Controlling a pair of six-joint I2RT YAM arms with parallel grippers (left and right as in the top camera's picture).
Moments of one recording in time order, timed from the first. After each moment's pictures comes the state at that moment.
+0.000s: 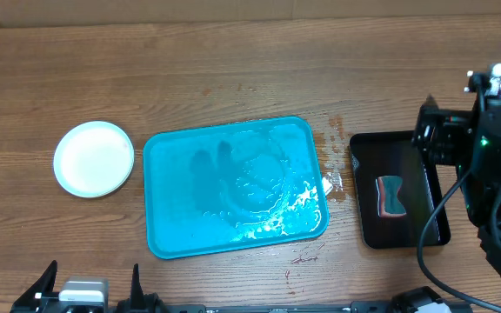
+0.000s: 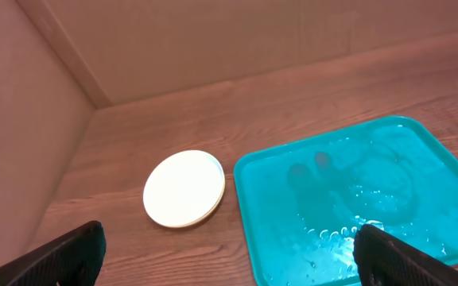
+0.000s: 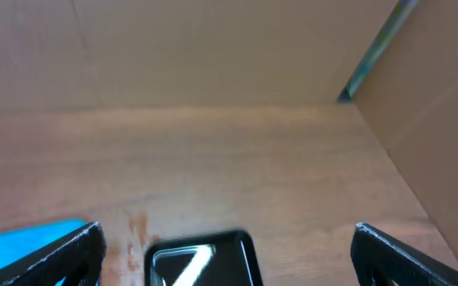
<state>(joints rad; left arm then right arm) 0.19 0.42 1.48 -1.44 0.12 0.26 0.28 1.03 1.54 -1.07 0.46 0.12</state>
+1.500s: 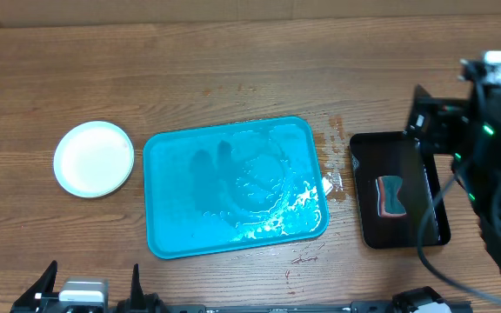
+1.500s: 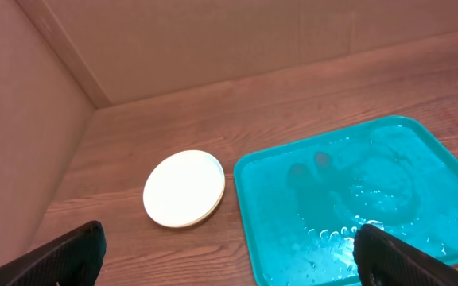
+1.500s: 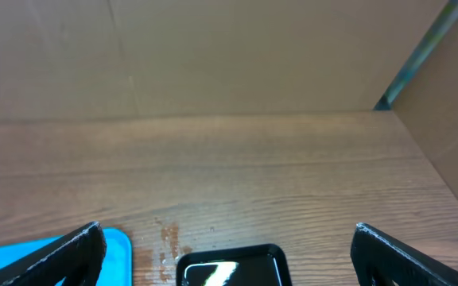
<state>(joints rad) 0.19 0.42 1.48 -1.44 0.12 0.26 0.23 1.03 1.54 -0.98 0.32 0.12</state>
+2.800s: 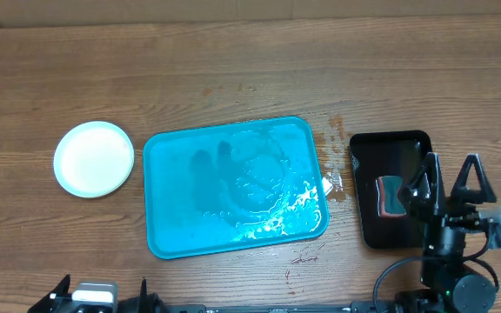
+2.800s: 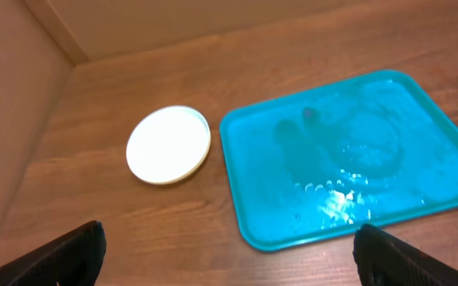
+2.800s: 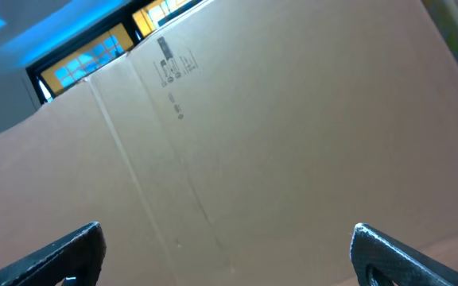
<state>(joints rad) 0.19 0.42 1.48 -1.59 0.12 0.26 0.08 0.17 0.12 0.50 0.15 0.49</state>
